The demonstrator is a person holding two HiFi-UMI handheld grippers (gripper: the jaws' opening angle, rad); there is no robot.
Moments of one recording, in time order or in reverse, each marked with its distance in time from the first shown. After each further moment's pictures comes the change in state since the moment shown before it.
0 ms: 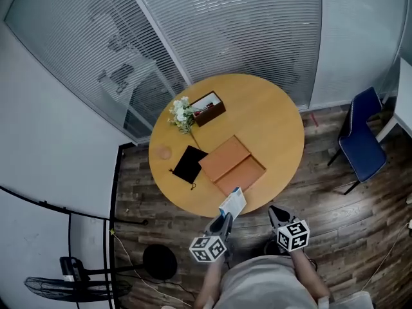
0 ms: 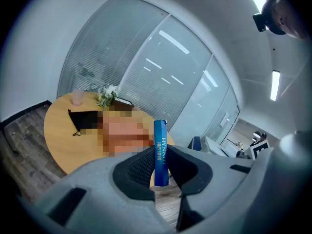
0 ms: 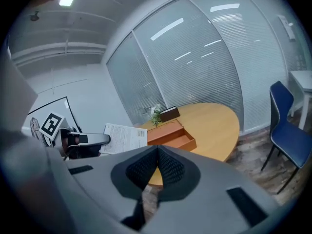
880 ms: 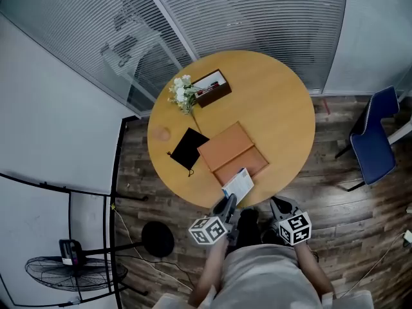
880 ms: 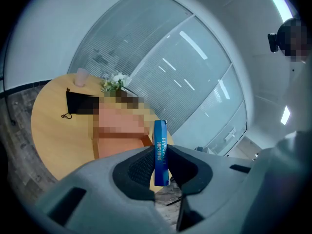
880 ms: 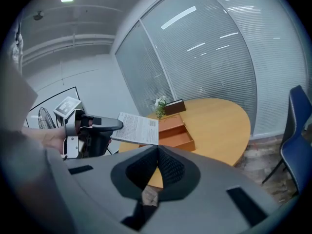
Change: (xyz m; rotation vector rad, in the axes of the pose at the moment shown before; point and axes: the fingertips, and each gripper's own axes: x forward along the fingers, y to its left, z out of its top) left arm 0.078 0.004 0.012 -0.221 -0.008 0.024; right arm 0.038 -0.042 0.004 -0.113 0.112 0.103
